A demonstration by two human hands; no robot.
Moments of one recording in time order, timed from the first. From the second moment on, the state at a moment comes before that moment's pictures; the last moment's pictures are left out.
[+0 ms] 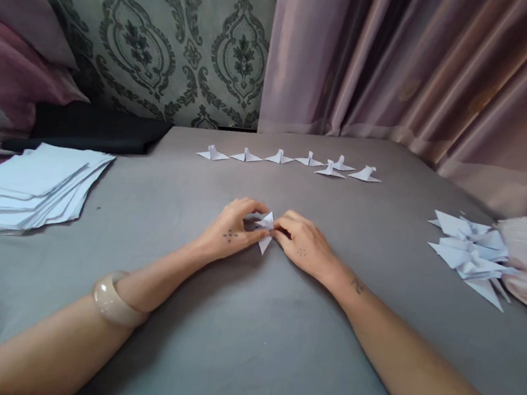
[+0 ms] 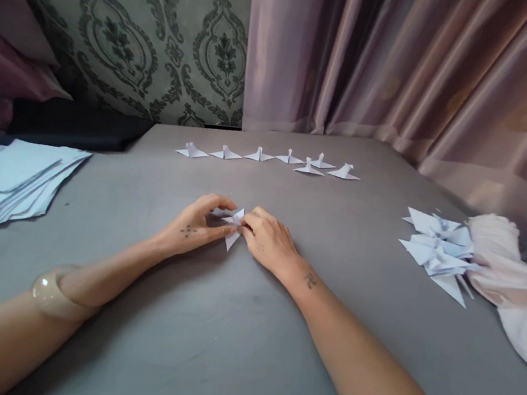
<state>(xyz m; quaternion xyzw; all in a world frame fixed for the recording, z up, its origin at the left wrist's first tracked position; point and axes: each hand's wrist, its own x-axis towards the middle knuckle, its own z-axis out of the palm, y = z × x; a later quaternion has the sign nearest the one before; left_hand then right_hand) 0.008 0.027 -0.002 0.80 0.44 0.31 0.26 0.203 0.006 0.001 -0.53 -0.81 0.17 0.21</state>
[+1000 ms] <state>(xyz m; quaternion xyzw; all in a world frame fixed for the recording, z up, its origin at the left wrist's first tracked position) 0.016 0.025 -0.001 0.81 0.42 0.33 0.24 0.180 0.007 0.010 -0.58 -0.67 0.29 0.36</state>
